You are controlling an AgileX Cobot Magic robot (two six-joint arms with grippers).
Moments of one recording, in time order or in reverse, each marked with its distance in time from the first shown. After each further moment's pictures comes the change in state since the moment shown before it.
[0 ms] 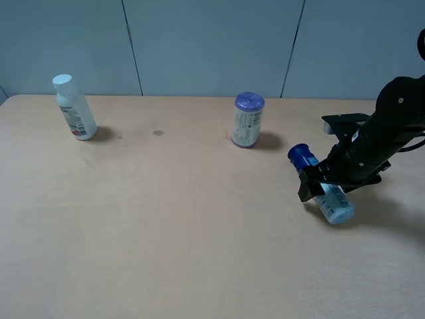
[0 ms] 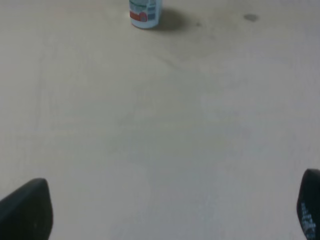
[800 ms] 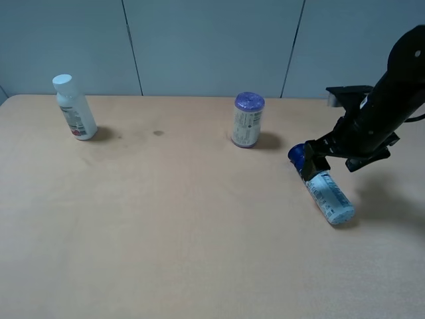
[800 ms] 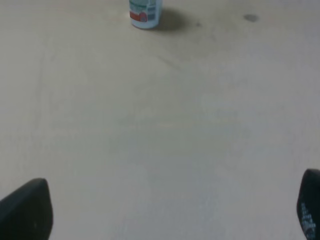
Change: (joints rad) left arm 0.000 0.000 0.000 0.000 0.000 0.000; right arm 0.000 -0.081 -0.193 -0.004 0.305 0.000
